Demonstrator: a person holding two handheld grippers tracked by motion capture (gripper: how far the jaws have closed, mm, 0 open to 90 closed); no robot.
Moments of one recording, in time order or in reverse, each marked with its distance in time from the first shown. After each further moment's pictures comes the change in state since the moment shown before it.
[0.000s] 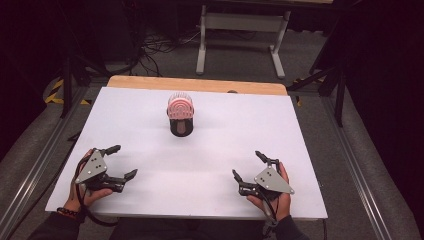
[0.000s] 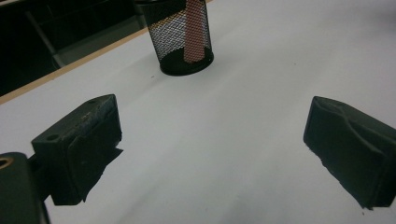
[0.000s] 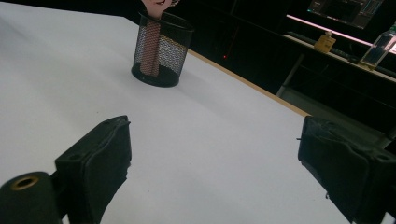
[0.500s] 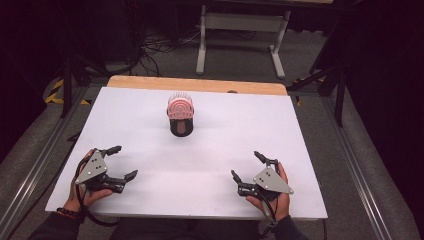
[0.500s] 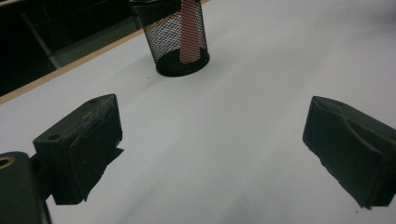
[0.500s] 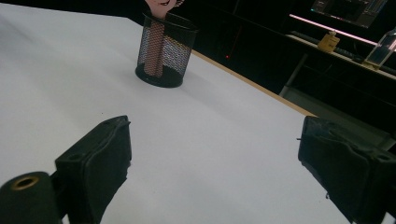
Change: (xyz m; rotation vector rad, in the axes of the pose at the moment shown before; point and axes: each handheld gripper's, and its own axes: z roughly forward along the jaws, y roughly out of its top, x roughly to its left) left arm 0.000 -0.001 0.000 0.006 -0.016 0.006; right arm 0.002 0.001 0.001 -0.002 0.009 0.006
